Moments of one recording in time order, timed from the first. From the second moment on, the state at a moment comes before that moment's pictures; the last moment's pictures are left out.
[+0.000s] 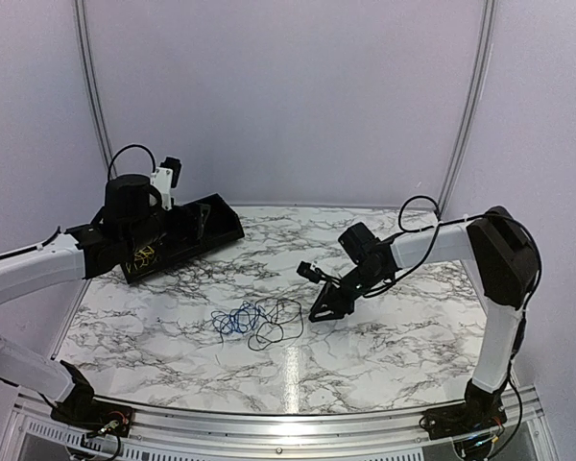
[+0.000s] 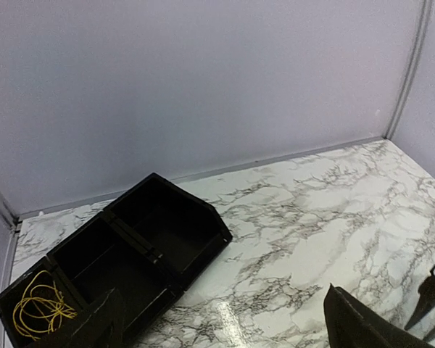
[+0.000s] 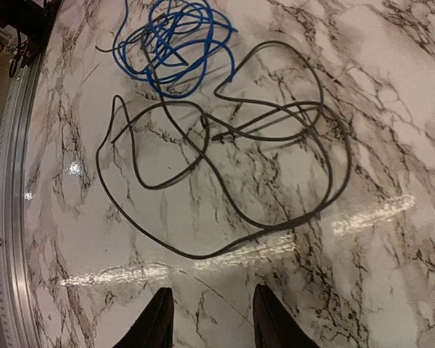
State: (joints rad) left arm -0.59 1.29 0.93 0.06 -0.21 -0.09; right arm 0.59 1.92 1.18 -0.42 -0.73 -0.45
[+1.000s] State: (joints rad) left arm -0.56 1.21 0.83 0.18 -0.16 -0.08; right arm 0.67 1.99 1.27 -0.38 -0.49 -0.25
